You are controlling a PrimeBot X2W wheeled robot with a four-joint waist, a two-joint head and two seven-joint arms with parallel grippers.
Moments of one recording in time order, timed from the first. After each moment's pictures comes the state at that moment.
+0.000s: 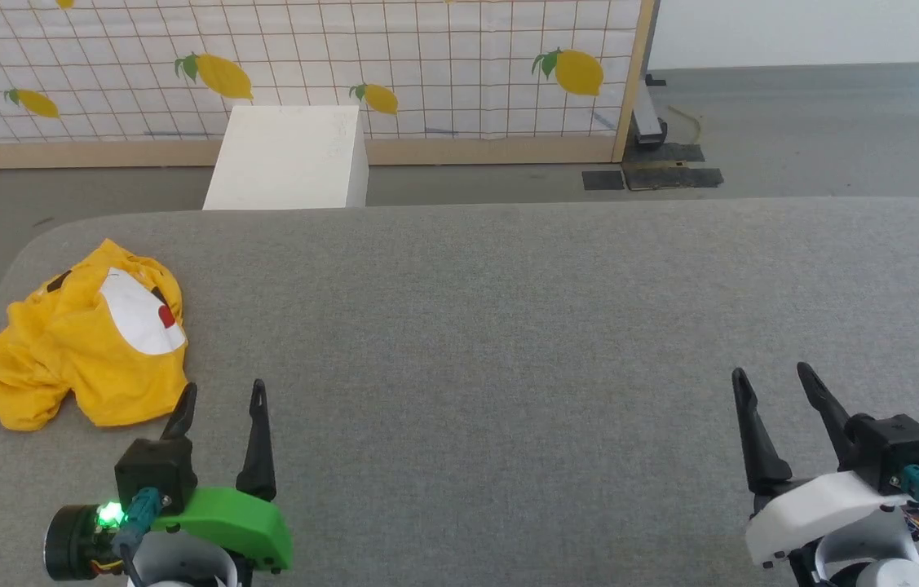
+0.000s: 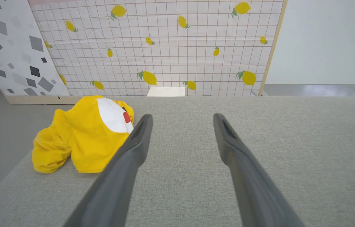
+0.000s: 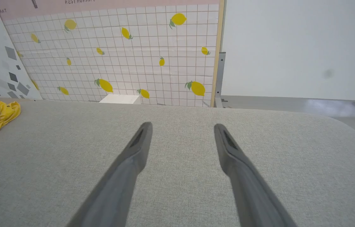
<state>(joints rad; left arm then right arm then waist) 0.04 0.05 0.02 -0.03 -0.05 -0.02 -0.06 0.02 -0.05 -0.05 0.04 0.08 0.13 -0.05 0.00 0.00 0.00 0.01</state>
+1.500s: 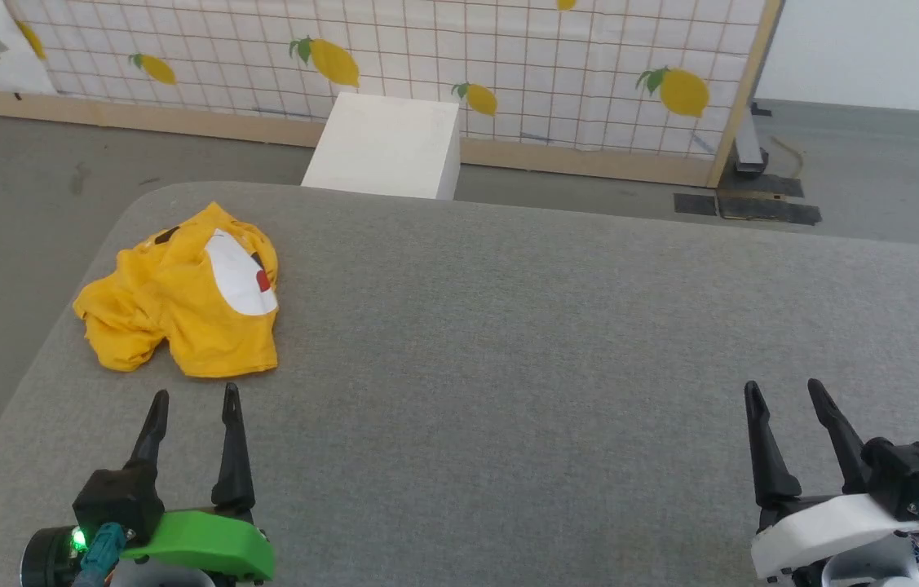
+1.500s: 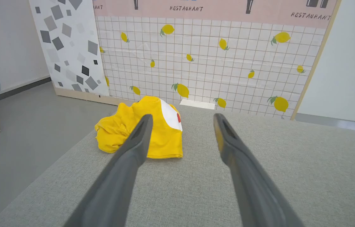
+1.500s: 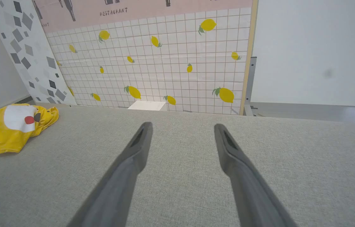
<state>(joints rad) 0.08 0.05 0.05 -0.06 -0.11 -0.03 -0.15 0.05 -0.05 -0.06 0.08 0.14 0.13 -0.15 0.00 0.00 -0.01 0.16</state>
